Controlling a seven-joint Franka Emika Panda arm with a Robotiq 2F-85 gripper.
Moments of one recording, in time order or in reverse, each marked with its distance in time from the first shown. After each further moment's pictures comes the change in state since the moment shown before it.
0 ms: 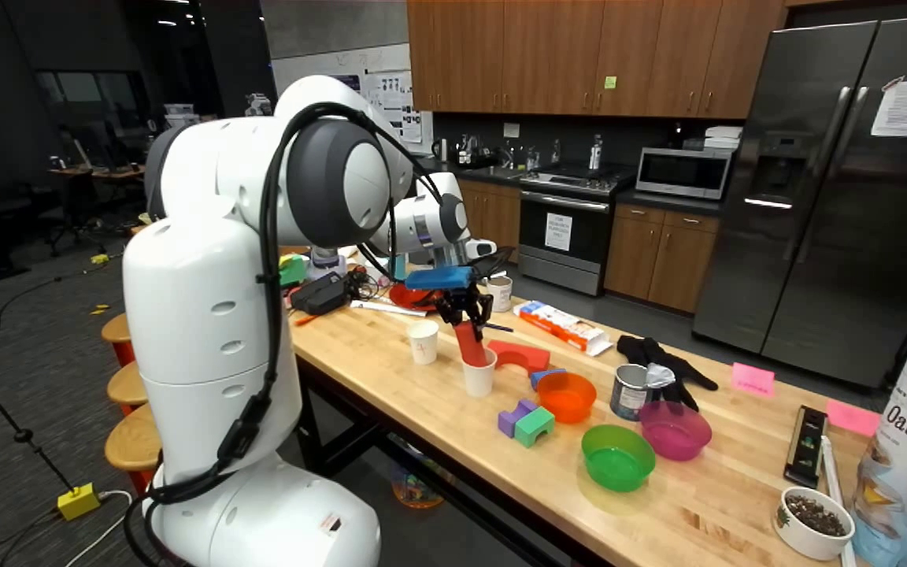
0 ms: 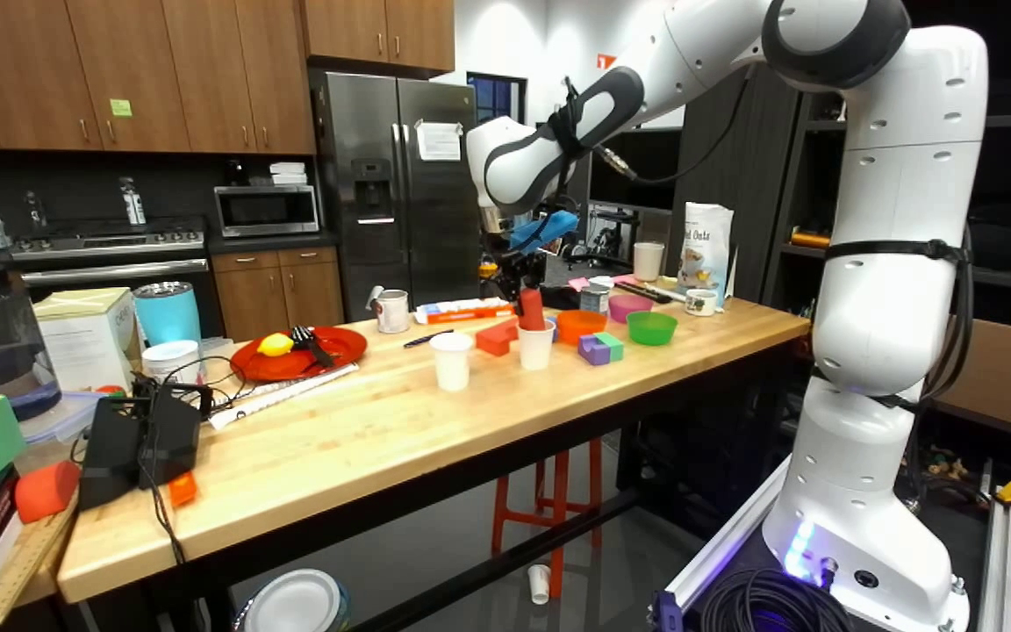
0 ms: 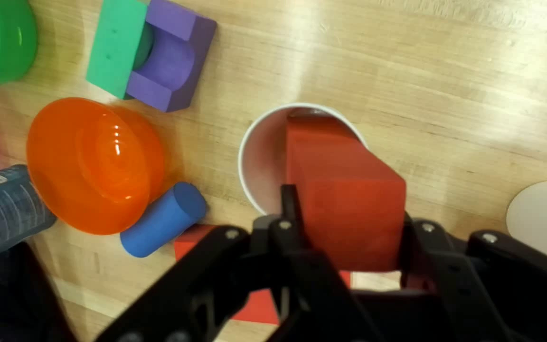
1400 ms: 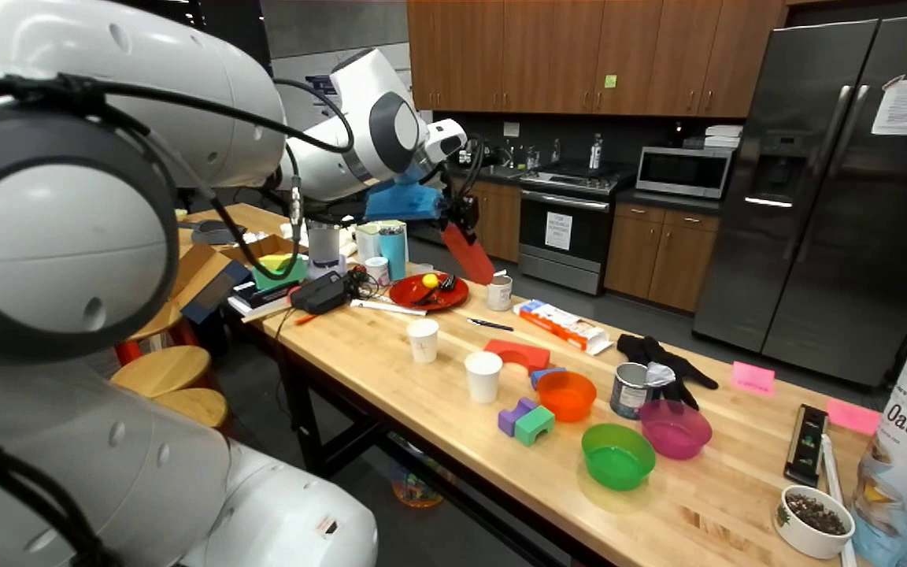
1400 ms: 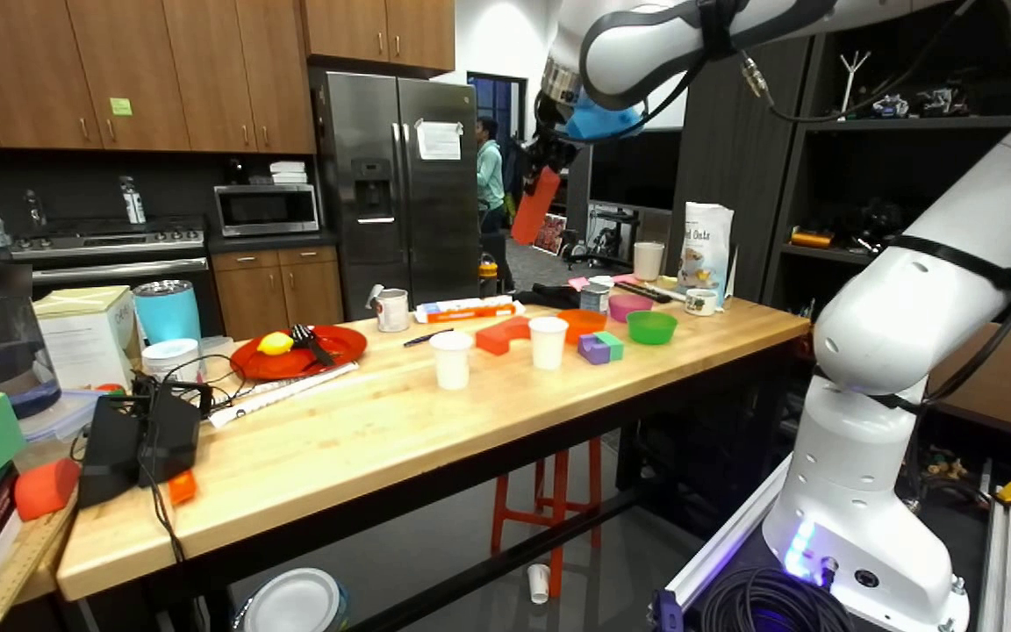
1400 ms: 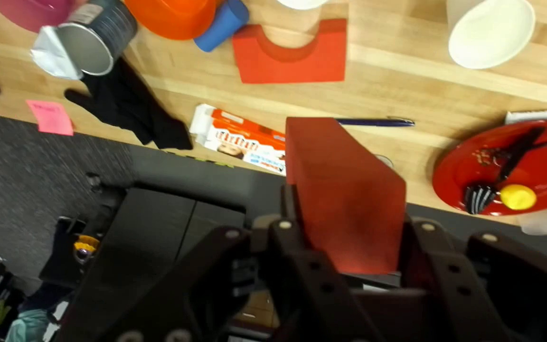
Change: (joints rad) arm -0.017 -0.597 0.007 -0.247 -0.018 0.258 0.020
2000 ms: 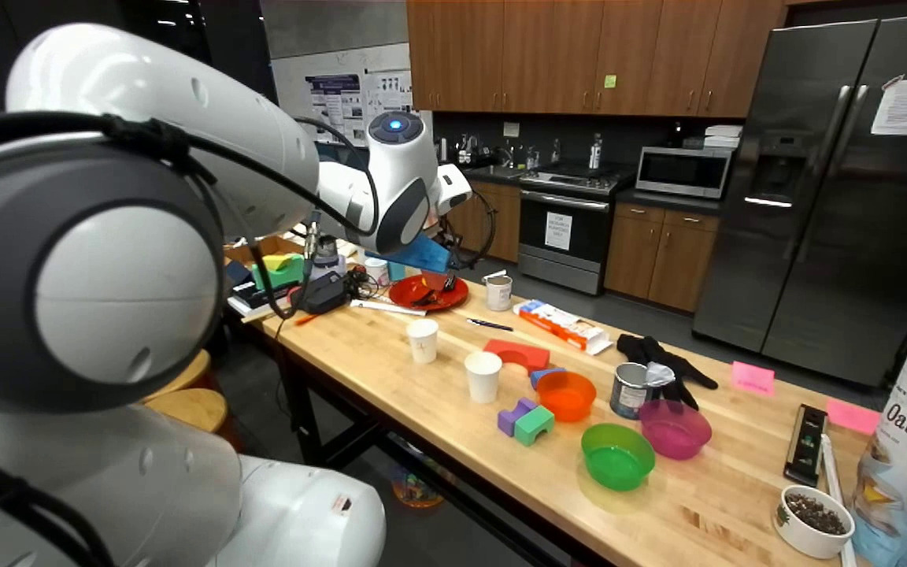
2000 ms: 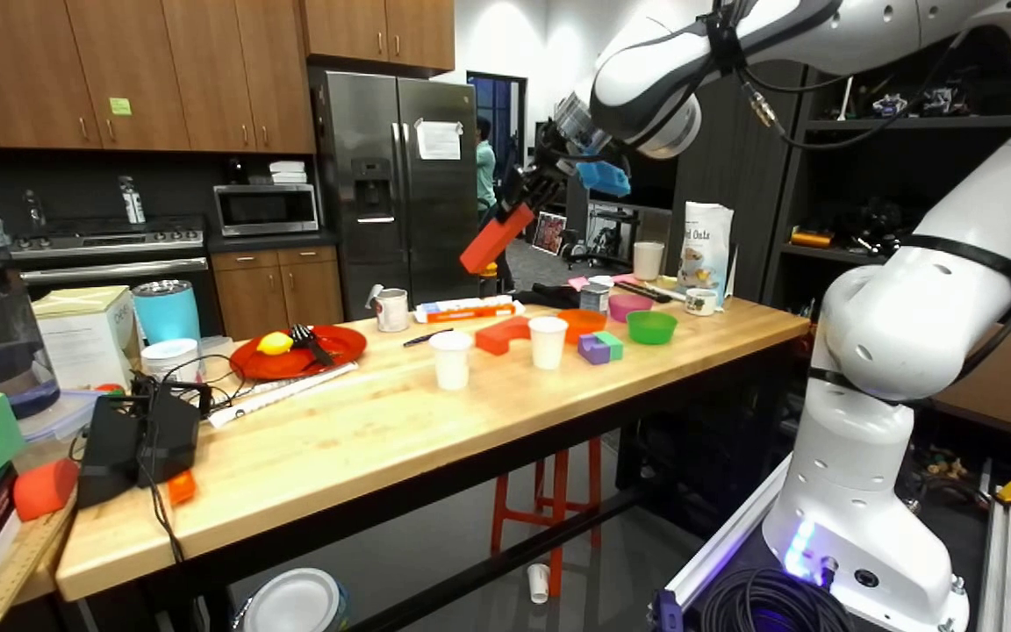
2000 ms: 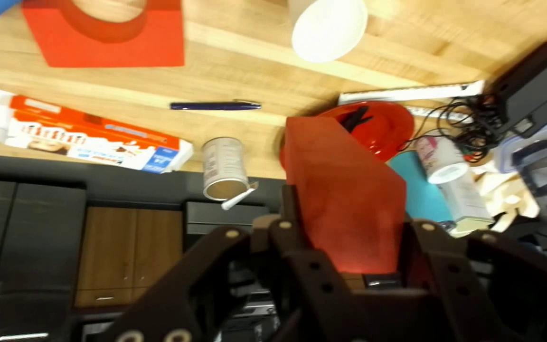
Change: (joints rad) arm 0.226 -0.032 -0.191 -0.237 0.514 0.381 -0.477
